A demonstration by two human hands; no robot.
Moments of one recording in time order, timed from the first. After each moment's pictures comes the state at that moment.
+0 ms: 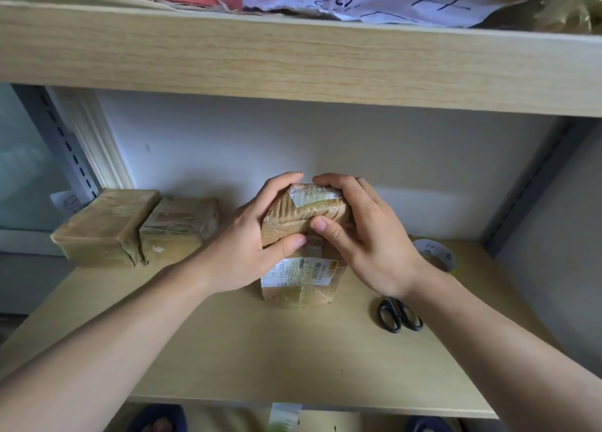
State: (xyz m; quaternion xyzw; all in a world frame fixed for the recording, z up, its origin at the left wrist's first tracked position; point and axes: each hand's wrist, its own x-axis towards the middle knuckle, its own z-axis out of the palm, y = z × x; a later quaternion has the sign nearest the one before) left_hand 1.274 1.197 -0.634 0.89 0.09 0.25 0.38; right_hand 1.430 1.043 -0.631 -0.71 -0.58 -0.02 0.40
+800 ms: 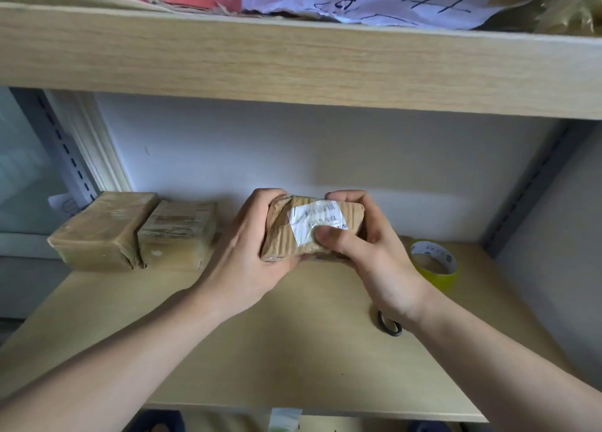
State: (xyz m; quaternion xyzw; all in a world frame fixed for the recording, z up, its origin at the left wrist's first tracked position) left_hand 1.276 1.180 -0.653 0.85 0.09 0.41 0.31; right_hand 1.408 1.040 -0.637 -0.55 -0.37 0.30 0.69
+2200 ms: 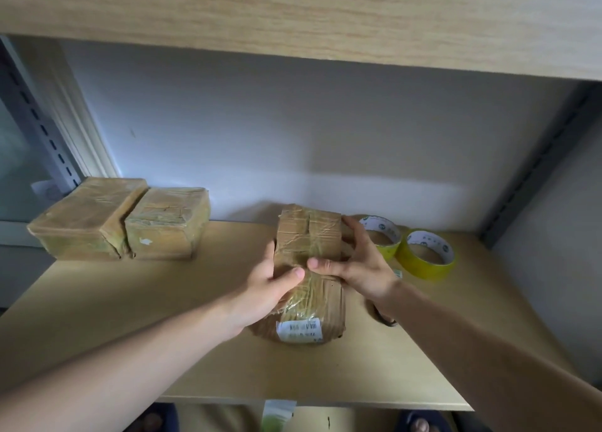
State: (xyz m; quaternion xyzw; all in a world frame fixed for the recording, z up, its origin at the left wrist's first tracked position) left_hand 1.295 1.181 -0.737 0.72 0.26 0.11 0.64; right_hand 1.455 1.051 -0.719 -0.69 -0.29 0.34 0.57
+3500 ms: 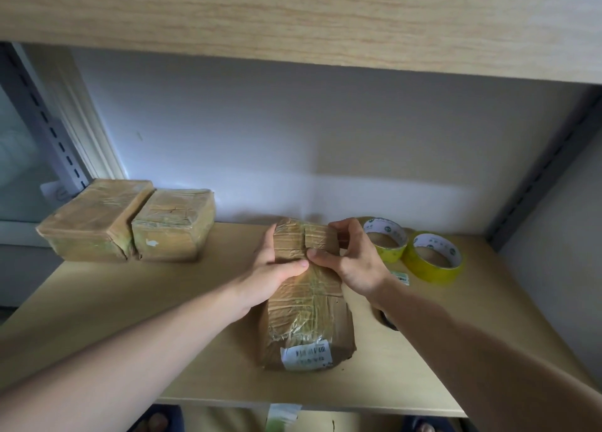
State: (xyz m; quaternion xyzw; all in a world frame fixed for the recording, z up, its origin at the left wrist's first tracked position) left_hand 1.314 1.200 -0.736 0.70 0.28 0.13 0.64; right_hand 1.461 1.074 -0.727 -0.74 -0.34 0.24 0.53
